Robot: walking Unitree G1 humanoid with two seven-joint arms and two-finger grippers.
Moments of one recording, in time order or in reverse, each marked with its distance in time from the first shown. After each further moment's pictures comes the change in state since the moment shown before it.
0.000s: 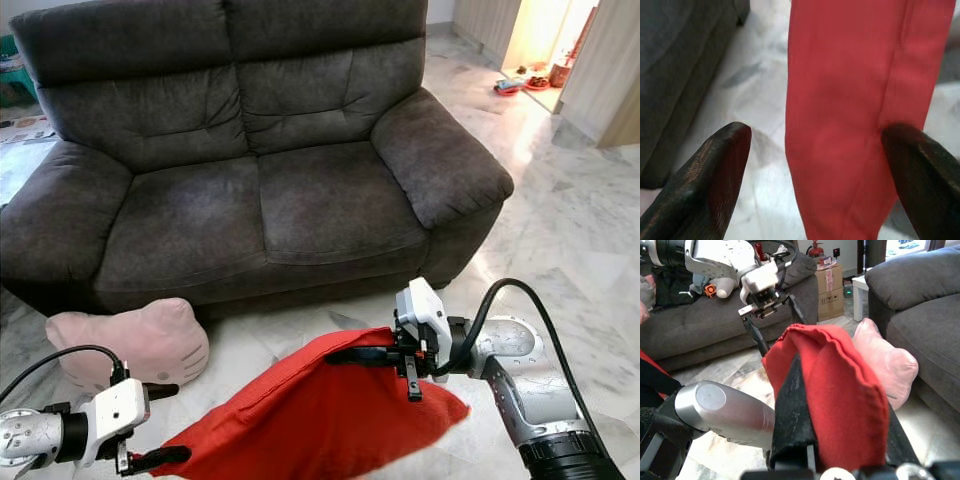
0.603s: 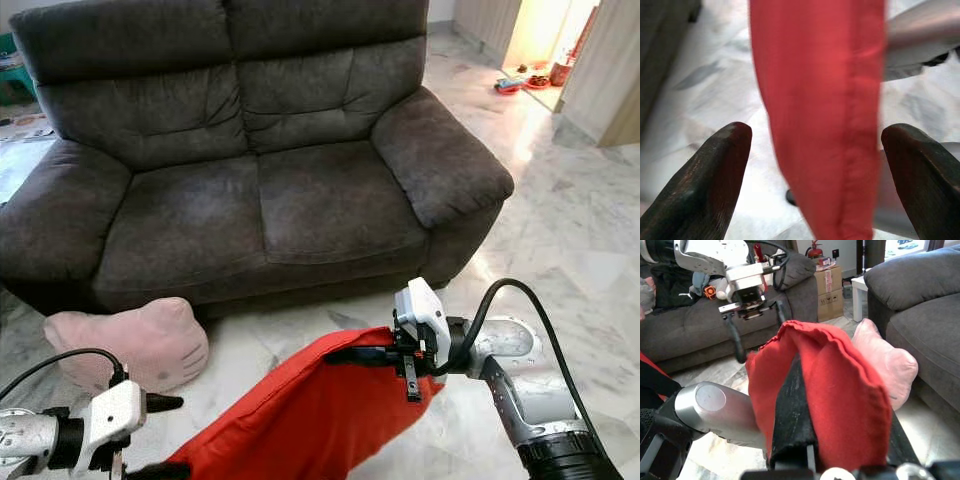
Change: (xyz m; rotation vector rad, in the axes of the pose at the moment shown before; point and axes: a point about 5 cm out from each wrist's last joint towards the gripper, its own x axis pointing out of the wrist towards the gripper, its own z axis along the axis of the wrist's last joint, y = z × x) left arm -0.005 -0.023 0.009 -0.024 0.022 -0.198; right arm 0.001 0.000 0.000 0.001 -0.006 0.002
